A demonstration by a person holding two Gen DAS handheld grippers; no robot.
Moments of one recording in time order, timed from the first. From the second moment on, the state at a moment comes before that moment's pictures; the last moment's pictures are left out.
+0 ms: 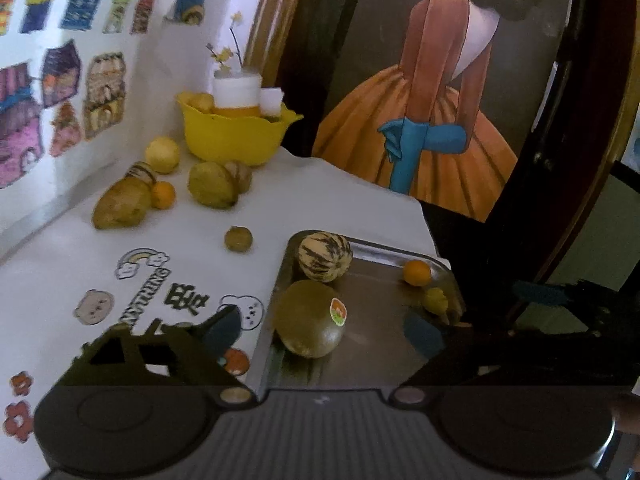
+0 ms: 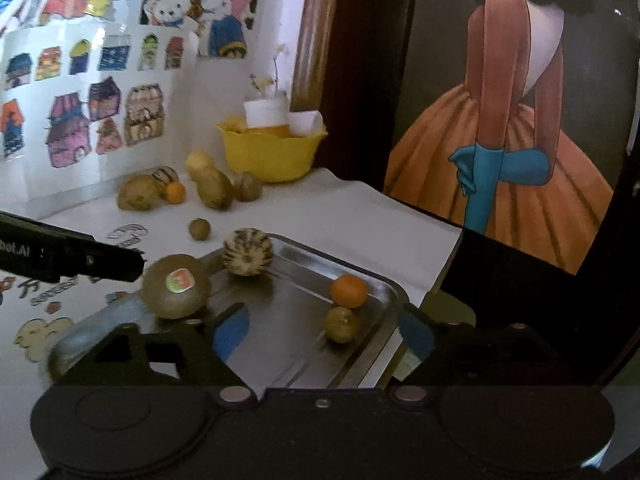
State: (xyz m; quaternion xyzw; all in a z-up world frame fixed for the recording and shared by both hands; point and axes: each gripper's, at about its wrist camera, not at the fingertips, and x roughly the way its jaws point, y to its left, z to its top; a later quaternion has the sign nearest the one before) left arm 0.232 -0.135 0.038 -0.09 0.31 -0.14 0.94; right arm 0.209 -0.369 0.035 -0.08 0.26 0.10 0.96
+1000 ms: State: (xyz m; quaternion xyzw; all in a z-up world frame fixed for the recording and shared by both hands) left arm 0.106 -0.042 0.036 0.00 0.38 -0.09 0.92; right arm 0.098 -0.294 0.050 -0.01 0.41 0.17 0.89
